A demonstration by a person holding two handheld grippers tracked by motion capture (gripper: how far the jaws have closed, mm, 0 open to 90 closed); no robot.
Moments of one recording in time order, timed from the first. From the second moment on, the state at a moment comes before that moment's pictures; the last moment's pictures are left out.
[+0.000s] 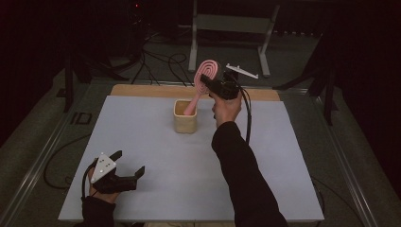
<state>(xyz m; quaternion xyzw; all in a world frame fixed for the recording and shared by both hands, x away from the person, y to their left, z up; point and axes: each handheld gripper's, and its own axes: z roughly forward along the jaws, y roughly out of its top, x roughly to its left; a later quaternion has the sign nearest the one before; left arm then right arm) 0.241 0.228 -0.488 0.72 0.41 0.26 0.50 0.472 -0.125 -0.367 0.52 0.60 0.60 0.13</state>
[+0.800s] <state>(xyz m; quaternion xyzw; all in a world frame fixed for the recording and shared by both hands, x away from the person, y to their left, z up) 0.241 0.228 -0.488 0.72 0.41 0.26 0.49 0.471 -0.113 -0.383 0.52 0.60 0.60 0.11</state>
